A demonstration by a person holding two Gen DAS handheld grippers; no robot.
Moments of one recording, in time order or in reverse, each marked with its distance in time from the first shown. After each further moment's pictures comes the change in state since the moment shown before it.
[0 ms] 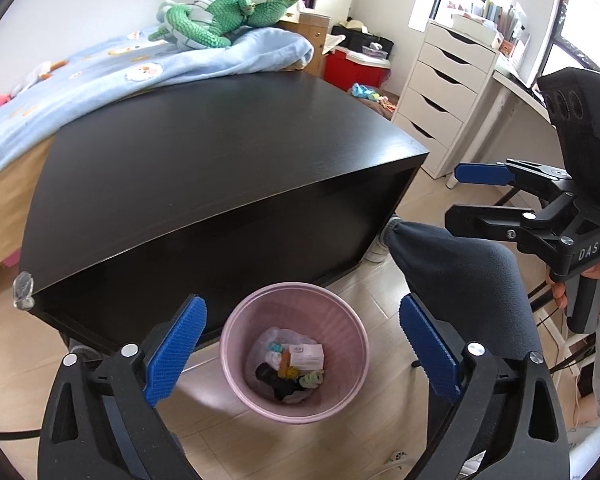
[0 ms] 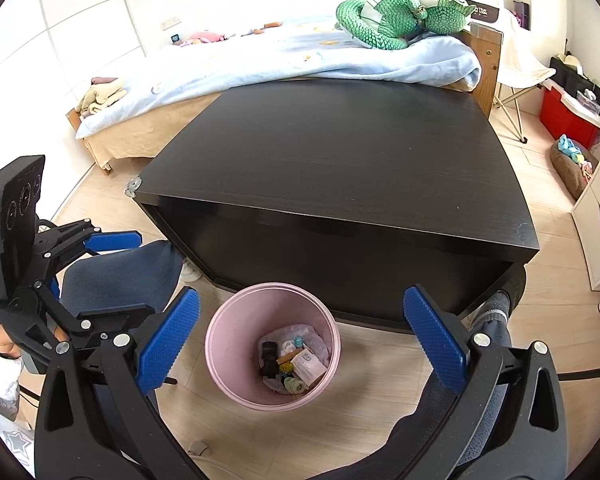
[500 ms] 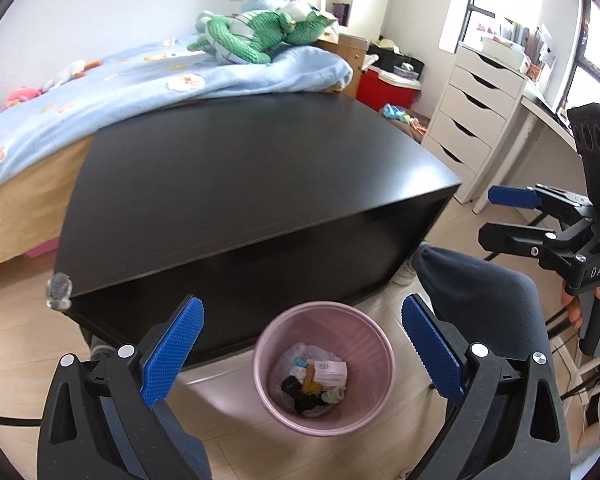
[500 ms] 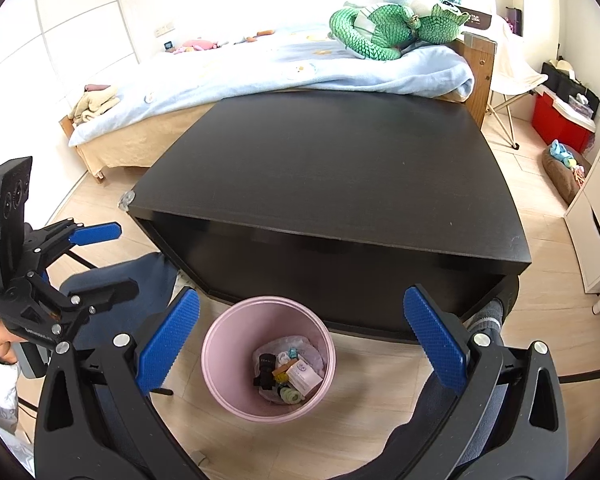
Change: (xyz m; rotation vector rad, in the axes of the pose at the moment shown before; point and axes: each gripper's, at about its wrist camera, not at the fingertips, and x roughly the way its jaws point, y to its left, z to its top) left arm -0.018 0.021 0.011 -0.062 -0.064 0.103; right arm -0.002 0.001 0.014 0.008 -0.032 -0.031
